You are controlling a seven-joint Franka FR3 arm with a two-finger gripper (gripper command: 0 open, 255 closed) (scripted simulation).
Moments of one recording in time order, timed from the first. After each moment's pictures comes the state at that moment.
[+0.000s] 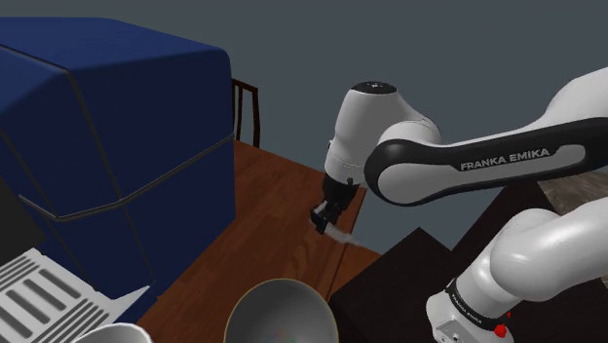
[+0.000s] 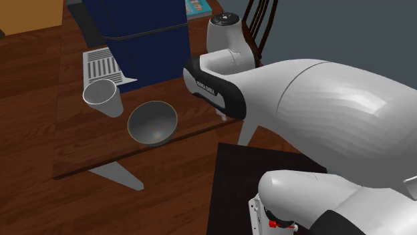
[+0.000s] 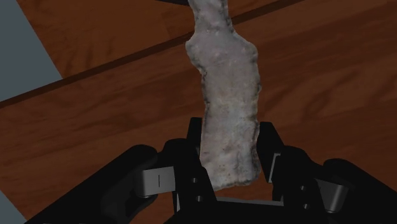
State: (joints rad) arm 0.05 -0.46 0.63 -2.53 0.29 2.17 0.35
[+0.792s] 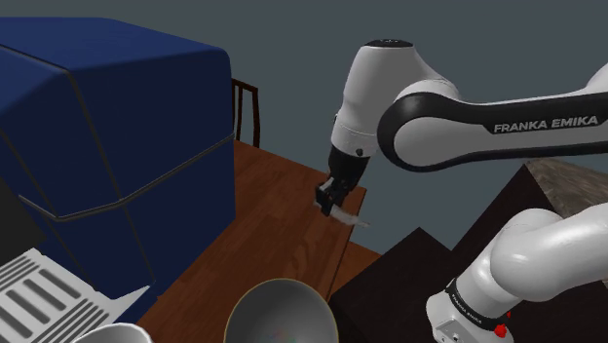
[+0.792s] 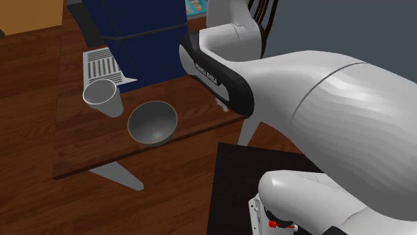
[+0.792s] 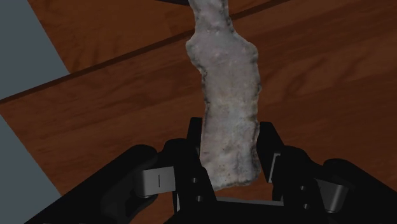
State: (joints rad) arm 0.05 -0.52 0.57 -2.42 0.28 1.99 0.34
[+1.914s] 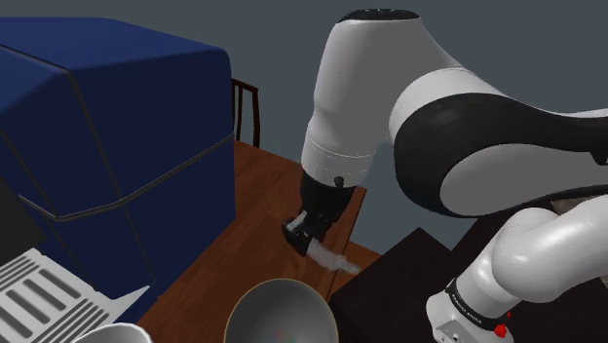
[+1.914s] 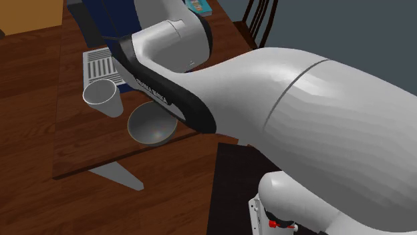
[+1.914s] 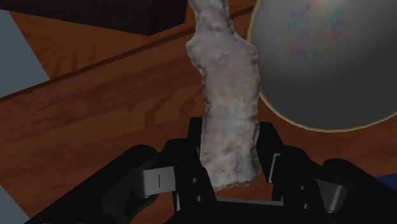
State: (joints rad) arm 0.09 -0.43 0.81 -2.19 0.29 1.90 0.64
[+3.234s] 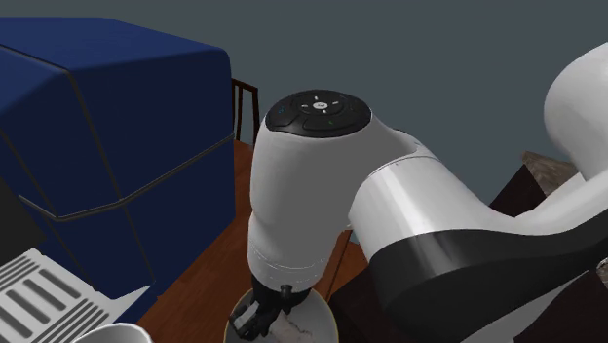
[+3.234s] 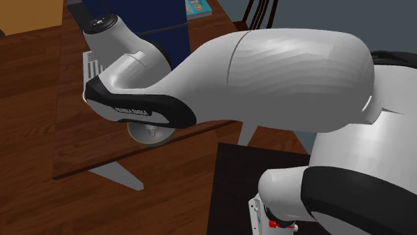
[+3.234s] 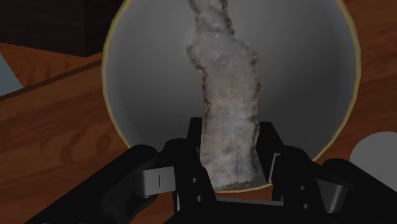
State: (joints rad) arm 0.00 -0.11 1.16 -2.09 0.08 2.05 1.01
